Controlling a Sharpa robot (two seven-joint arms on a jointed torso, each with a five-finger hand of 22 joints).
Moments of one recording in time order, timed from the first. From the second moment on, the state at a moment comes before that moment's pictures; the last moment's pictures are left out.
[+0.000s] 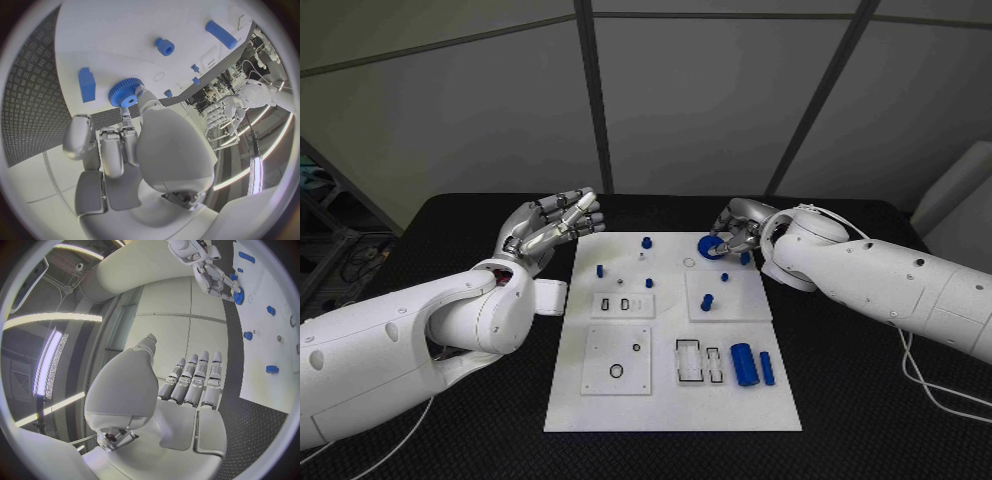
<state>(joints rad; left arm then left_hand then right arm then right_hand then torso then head) 1.13 -0.91 0.07 1.67 0.00 -0.48 0.48 1.35 -0.14 0.15 0.28 0.17 0.63 0.18 0.06 0.05 0.76 0.24 0.06 0.06 0.77 0.21 0.10 0.07 0.14 0.60 0.29 0.24 0.11 1.20 -0.64 0.11 1.20 -1.42 -0.18 -0.31 1.46 -0.10 0.06 0.15 0.27 0.97 0.15 0.16 0.07 1.46 0.06 1.51 1.31 1.47 -0.01 1.56 1.31 0.09 1.35 0.10 1.37 1.15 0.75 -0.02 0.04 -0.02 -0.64</state>
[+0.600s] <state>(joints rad) 1.13 -0.91 0.07 1.67 -0.01 -0.48 0.48 1.35 -0.14 0.15 0.29 0.17 0.63 0.18 0.06 0.05 0.76 0.24 0.06 0.06 0.77 0.21 0.10 0.07 0.14 0.60 0.29 0.24 0.11 1.20 -0.65 0.11 1.24 -1.46 -0.22 -0.31 1.48 -0.08 0.13 0.14 0.28 1.01 0.15 0.18 0.07 1.47 0.06 1.53 1.31 1.47 -0.01 1.57 1.31 0.09 1.36 0.09 1.39 1.18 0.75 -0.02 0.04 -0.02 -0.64</state>
